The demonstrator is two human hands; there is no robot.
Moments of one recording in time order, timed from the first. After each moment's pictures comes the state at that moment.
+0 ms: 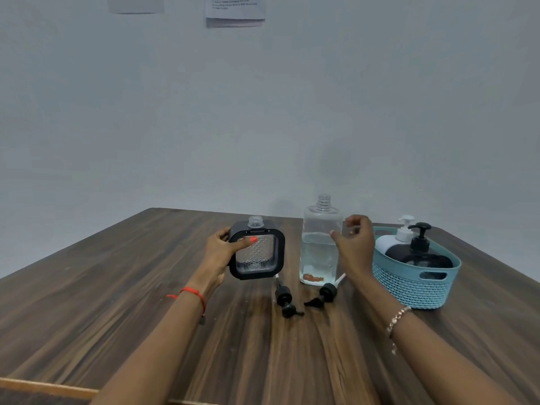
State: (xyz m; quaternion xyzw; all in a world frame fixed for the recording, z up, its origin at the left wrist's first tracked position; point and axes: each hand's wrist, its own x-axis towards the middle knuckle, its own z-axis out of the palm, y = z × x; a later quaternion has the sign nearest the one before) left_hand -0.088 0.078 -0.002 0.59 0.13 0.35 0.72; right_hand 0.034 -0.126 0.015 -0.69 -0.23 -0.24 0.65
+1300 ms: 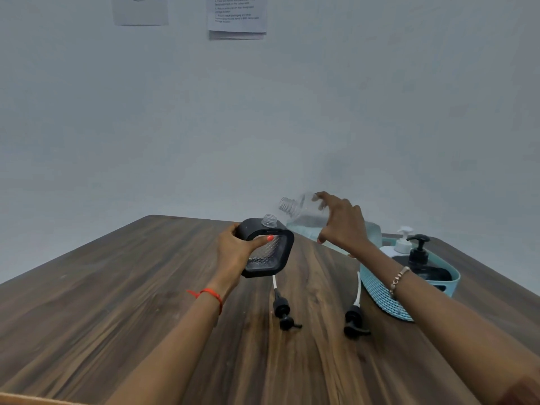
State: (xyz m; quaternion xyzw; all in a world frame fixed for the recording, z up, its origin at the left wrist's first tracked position) left_hand -0.073 0.053 0.018 0.66 0.16 0.44 0.59; right_hand 0.039 -0.117 0.084 -0.85 -0.37 -0.26 0.26
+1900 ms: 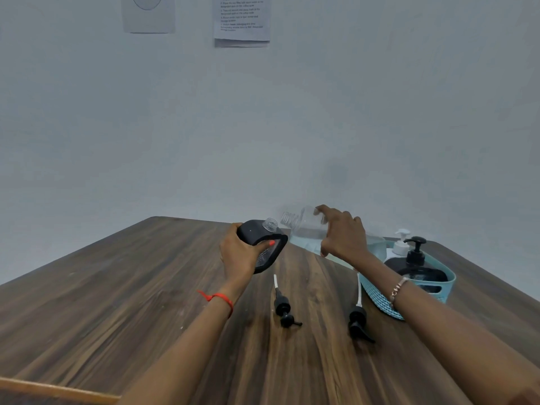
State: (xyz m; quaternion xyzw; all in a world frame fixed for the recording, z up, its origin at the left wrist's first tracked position) left_hand -0.085 0.032 0.018 0.69 0.19 0.53 0.46; right_hand 0.020 -0.126 0.076 -0.88 -0.36 -0.24 0.20
